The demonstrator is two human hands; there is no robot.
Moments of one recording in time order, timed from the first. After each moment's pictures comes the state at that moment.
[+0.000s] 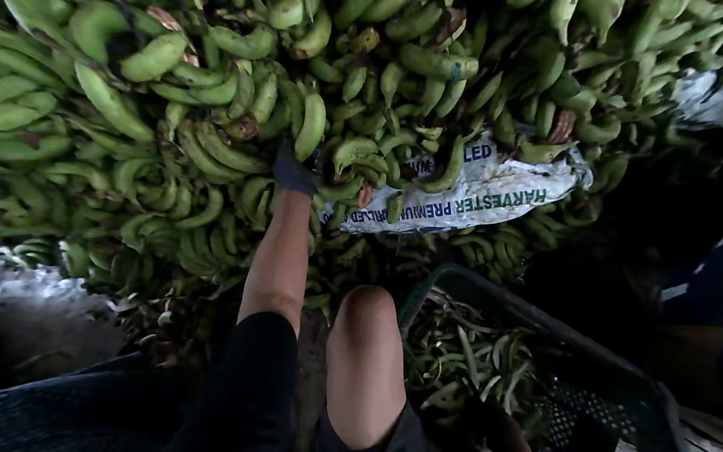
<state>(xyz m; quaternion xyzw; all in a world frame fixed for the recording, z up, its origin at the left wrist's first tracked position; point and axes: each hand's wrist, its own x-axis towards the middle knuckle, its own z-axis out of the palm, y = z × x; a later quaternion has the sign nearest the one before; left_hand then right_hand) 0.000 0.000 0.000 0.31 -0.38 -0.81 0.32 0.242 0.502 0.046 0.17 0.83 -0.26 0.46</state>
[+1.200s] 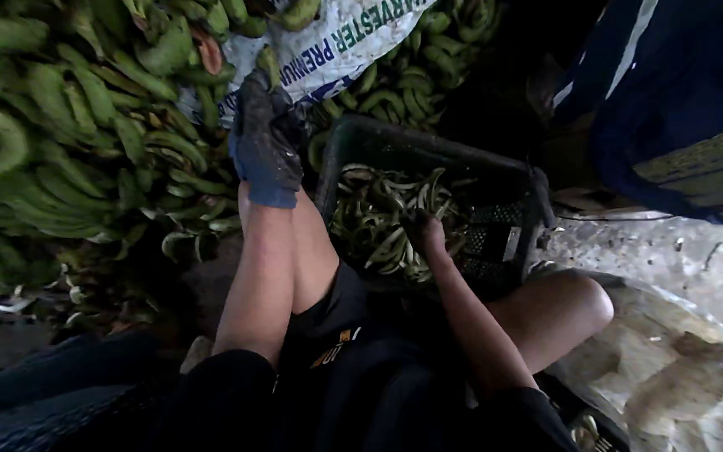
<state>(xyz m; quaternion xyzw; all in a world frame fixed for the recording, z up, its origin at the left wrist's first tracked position) 0.155 0.285 0.012 0.13 -0.48 -0.85 0.19 0.224 0.578 -0.089 0.11 0.92 -0.28 0.27</state>
